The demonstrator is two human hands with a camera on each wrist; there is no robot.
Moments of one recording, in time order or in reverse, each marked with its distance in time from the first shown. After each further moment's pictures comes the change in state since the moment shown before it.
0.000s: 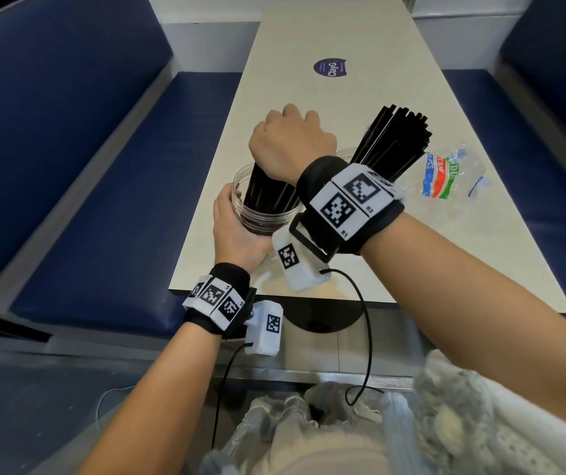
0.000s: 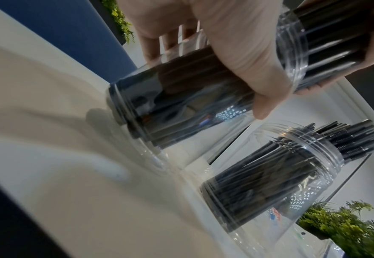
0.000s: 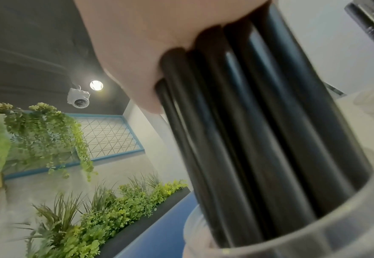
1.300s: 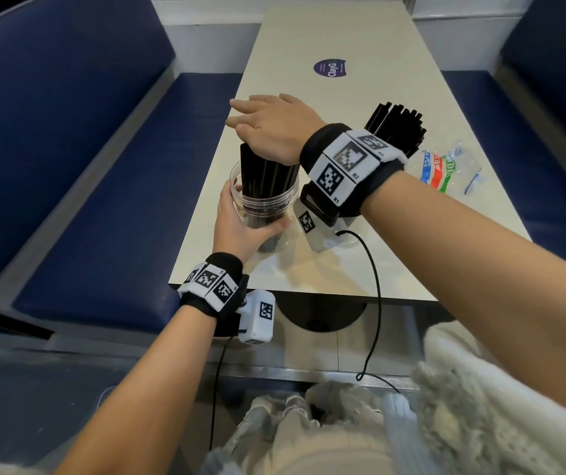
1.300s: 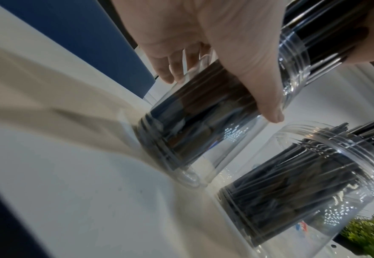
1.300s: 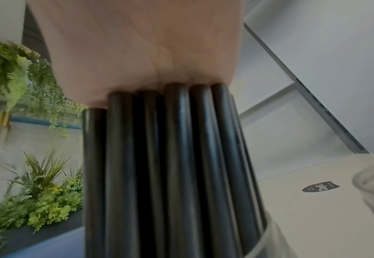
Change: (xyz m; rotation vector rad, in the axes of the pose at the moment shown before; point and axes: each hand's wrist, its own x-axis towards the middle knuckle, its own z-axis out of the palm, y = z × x) left_hand 0.012 -0.015 0.000 -0.048 -0.110 -0.003; right_hand 0.018 0.006 -0.011 -0.246 -0.144 -0.391
